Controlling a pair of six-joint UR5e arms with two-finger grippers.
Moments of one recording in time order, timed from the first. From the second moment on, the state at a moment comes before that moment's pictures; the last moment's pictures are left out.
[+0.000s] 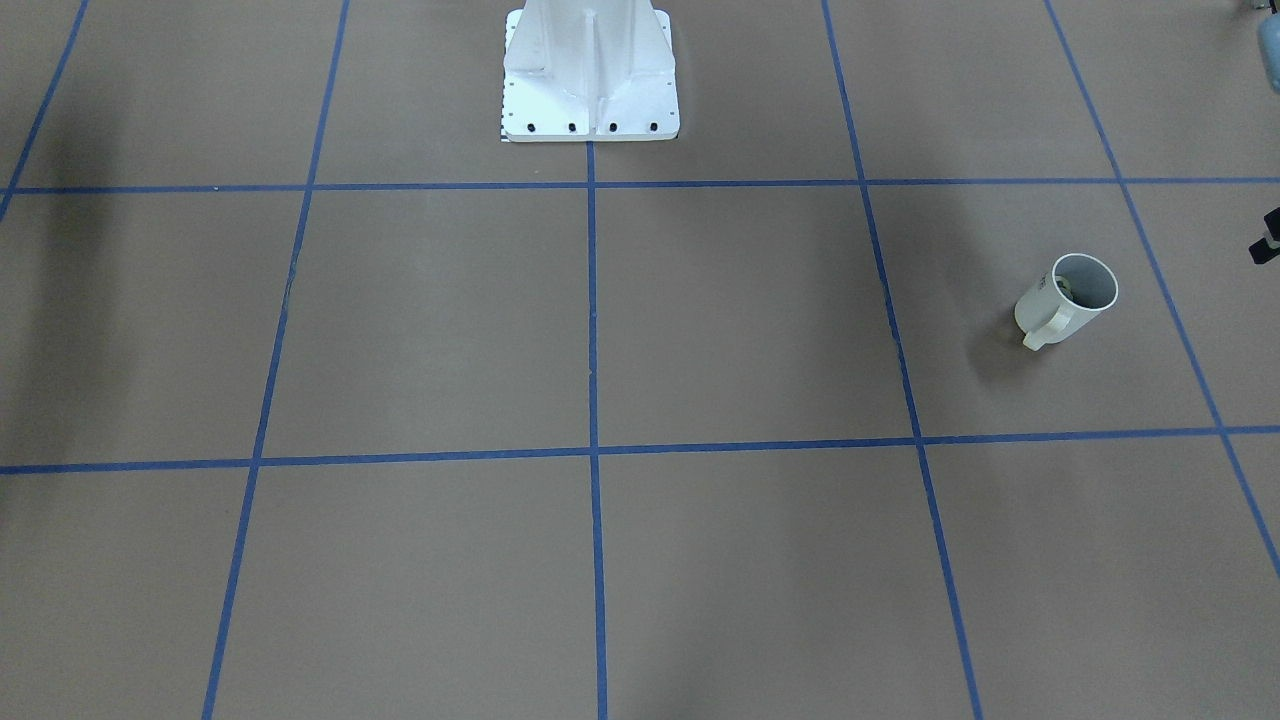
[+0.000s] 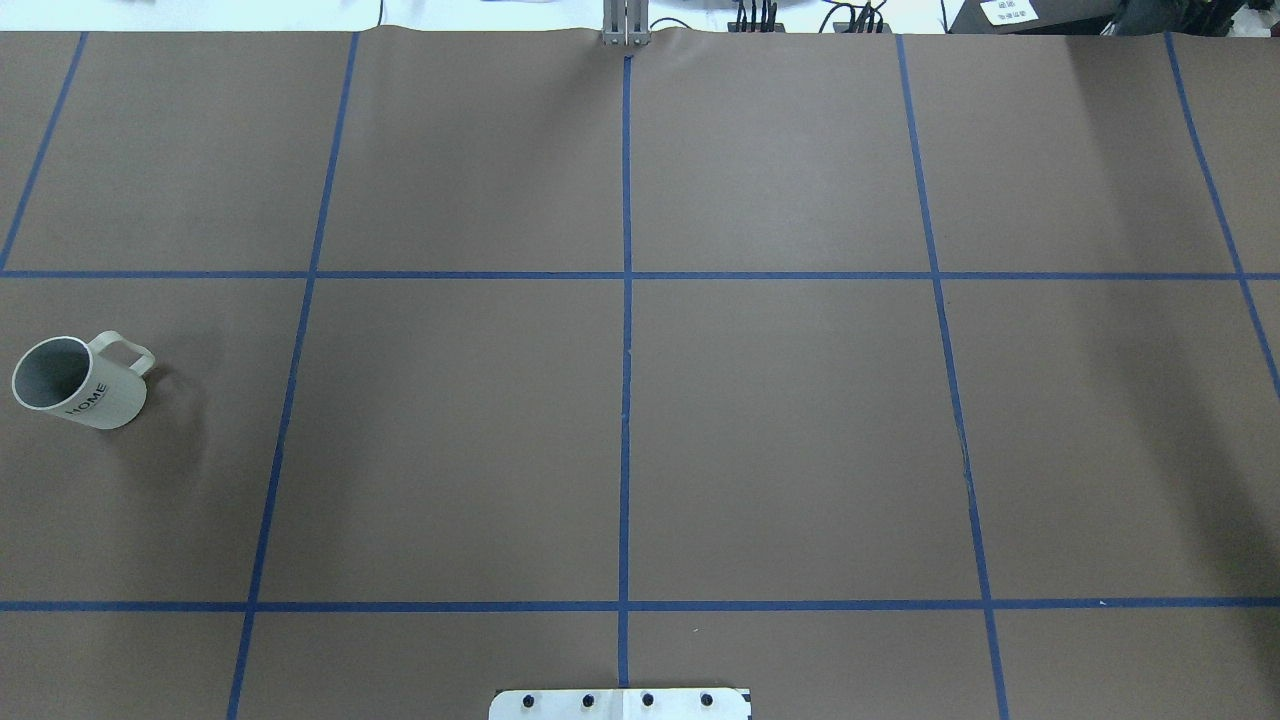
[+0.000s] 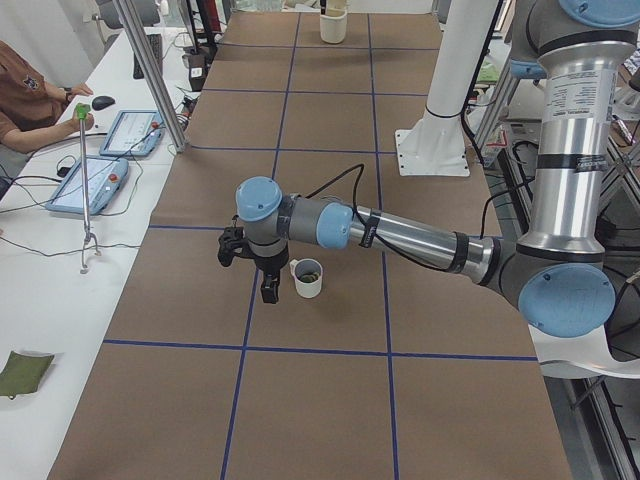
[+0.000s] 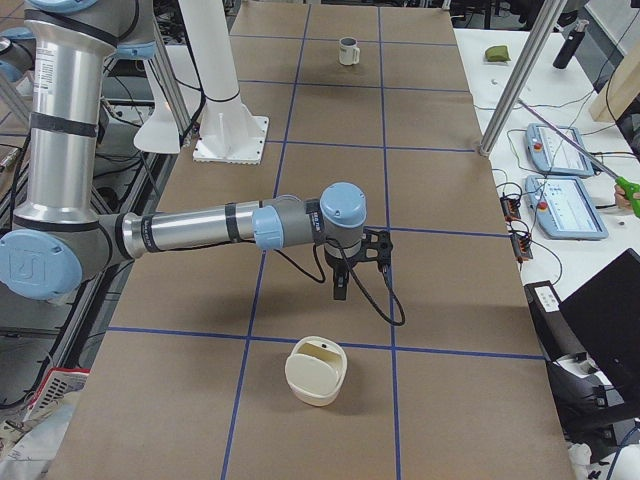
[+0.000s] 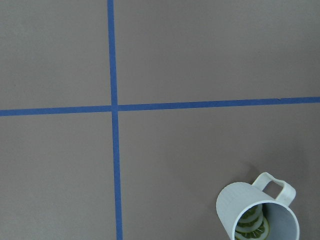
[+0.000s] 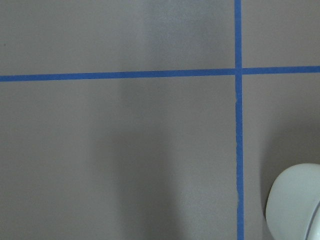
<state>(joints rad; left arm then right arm) -1.46 -1.58 -1.80 -1.48 -2.38 -0.15 1.46 -1.73 1.89 -1.54 2.41 0.25</state>
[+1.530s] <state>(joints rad) -1.45 -1.51 -1.88 -1.57 -2.39 -0.17 1.44 -1.77 1.86 -1.36 2.41 0.34</state>
